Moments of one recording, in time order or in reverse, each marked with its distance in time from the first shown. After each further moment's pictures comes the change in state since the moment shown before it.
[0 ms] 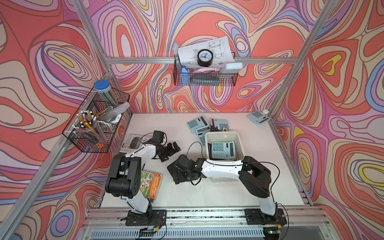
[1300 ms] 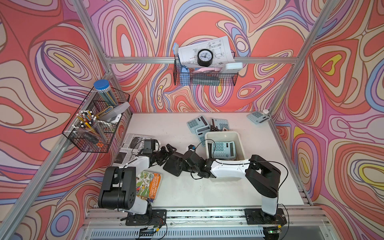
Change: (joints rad) left arm 0.119 -0.158 -0.262 0.286 0.114 -0.111; right arm -0.078 -0.106 -0.218 0.484 0.097 0.221
